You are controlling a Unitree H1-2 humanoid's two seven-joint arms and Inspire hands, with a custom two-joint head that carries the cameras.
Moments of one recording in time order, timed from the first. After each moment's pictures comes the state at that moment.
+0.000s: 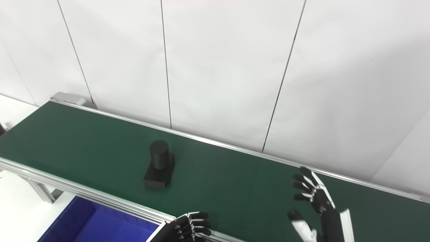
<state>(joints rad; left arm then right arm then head) 0.17 -0.01 -0.08 0.36 -0.27 -0.43 -0.41 -0.03 -0.12 0.11 -0.16 -0.19 -0.25 0.07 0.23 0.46</state>
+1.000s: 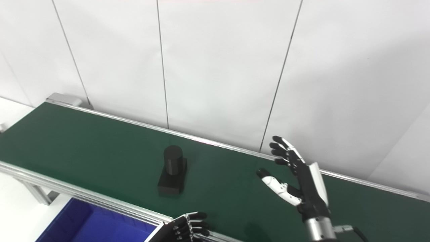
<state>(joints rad) 0.17 -0.01 -0.06 0.36 -0.26 -0.44 -0.43 -0.27 -0.12 0.16 0.01 -0.25 -0.05 0.15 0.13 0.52</state>
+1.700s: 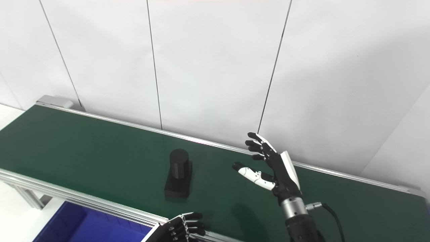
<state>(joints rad) 0.18 -0.01 -0.06 0.35 -0.25 -0.44 -0.43 -0.38 -0.06 0.21 0.21 -0.27 -0.05 0.14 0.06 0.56</state>
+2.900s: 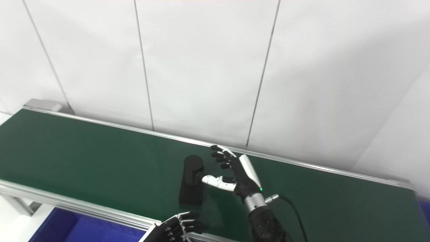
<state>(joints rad) 0.18 -0.02 -0.08 0.33 -0.25 -0.44 -0.43 -0.45 0.02 0.31 0.46 -0.37 -0.05 0.08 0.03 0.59</state>
